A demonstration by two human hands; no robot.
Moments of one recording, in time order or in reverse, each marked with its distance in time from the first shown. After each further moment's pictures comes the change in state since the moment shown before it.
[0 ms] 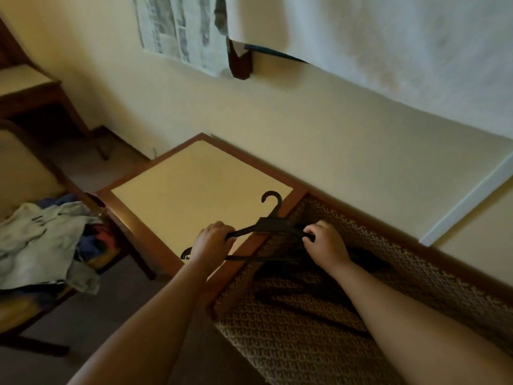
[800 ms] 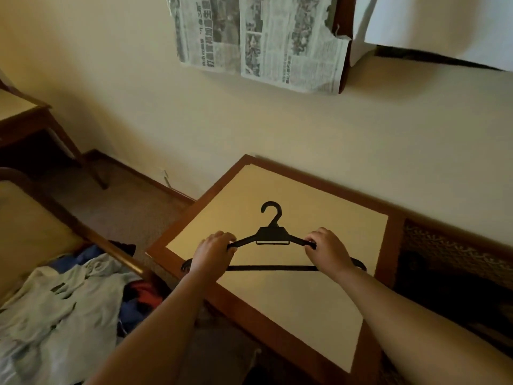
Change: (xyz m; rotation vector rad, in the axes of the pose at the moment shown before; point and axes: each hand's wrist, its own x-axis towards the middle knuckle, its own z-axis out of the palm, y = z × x) left_hand 0.163 -0.299 -0.100 0.010 -0.058 0.075; right_hand 0.180 -0.225 0.177 0.004 -0.002 0.097
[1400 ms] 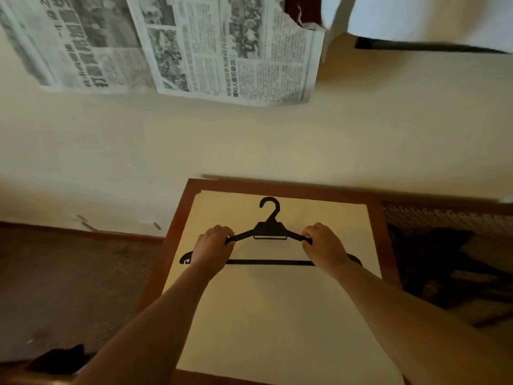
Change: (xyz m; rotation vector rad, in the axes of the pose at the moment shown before) left_hand 0.222 -0.006 0.021 0.053 -0.215 0.352; right_hand 0.103 0.017 0.015 -0.058 0.065 0.406
